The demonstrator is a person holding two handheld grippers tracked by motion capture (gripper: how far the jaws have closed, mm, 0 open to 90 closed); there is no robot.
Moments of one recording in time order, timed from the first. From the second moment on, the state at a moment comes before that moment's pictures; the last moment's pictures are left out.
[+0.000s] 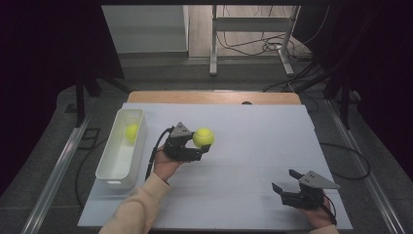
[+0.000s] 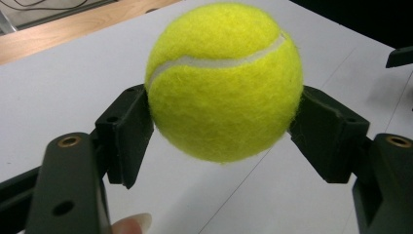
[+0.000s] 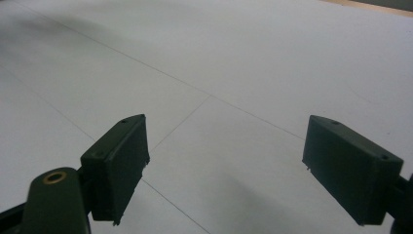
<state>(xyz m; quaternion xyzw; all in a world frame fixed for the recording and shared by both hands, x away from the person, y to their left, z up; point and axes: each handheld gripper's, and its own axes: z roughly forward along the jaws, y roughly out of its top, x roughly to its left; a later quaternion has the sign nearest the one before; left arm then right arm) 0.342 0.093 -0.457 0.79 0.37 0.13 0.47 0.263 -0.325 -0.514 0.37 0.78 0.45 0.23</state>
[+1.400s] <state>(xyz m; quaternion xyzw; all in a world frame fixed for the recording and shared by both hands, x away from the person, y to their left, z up) 0.331 0.141 -0.444 0.76 0.40 0.15 0.49 0.262 -0.324 -0.514 0.36 0.78 0.45 0.23</state>
